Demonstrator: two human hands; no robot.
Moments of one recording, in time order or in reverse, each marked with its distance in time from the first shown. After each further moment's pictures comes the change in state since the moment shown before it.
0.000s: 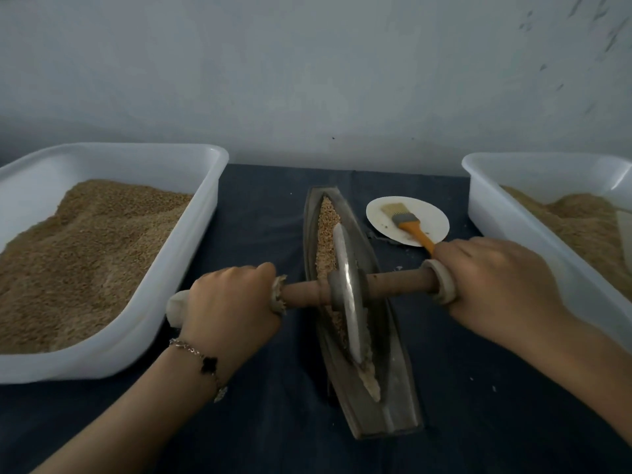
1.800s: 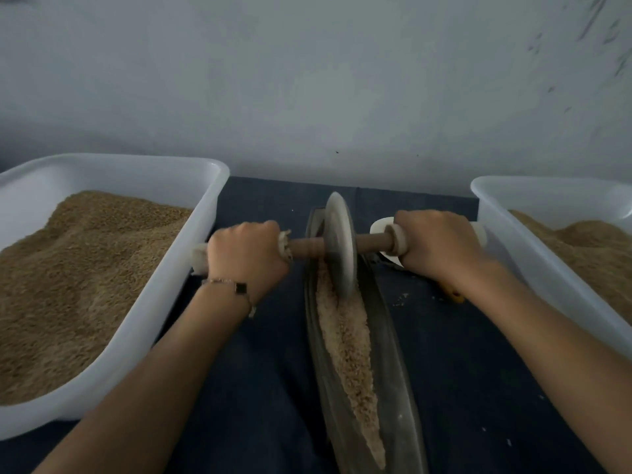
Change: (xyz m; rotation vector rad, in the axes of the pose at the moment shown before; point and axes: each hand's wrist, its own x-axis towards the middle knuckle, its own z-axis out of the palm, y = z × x) left_hand 0.097 -0.006 0.021 -0.064 0.127 -0.050; right_hand 0.104 0.027 0.069 -0.005 -0.238 0.151
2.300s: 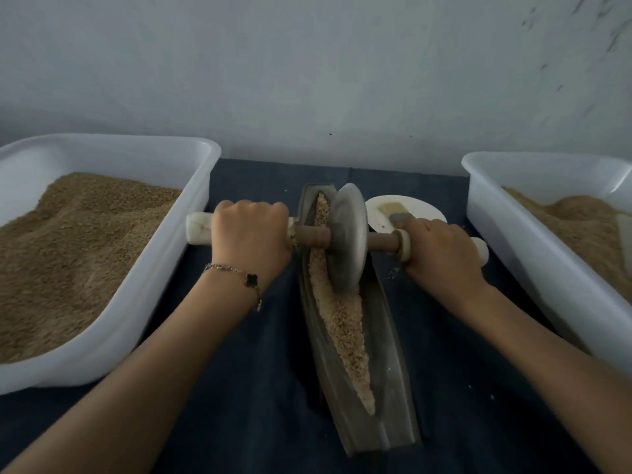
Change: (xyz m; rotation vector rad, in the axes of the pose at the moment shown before) left_hand -0.017 0.019 -0.012 0.197 0.061 0.096; right_hand -0.057 -0.004 0.024 0.037 0.156 0.045
